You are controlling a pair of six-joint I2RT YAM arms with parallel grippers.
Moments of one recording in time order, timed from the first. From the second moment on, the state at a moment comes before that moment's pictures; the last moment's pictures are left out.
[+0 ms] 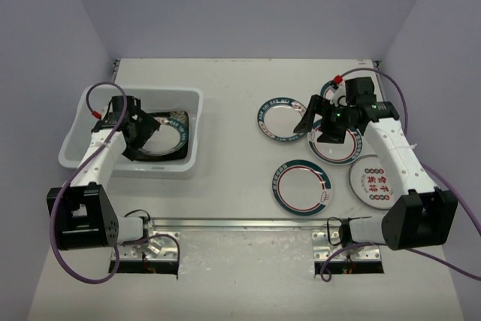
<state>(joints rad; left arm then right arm) 0.14 1.28 0.92 -0.64 -0.14 -0.88 0.07 1.33 1.14 -0.79 -0.51 0.38</state>
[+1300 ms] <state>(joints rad) -0.93 1.91 1.30 -0.41 0.26 -0.76 0.07 1.01 1.38 -0.91 -0.25 0.41</state>
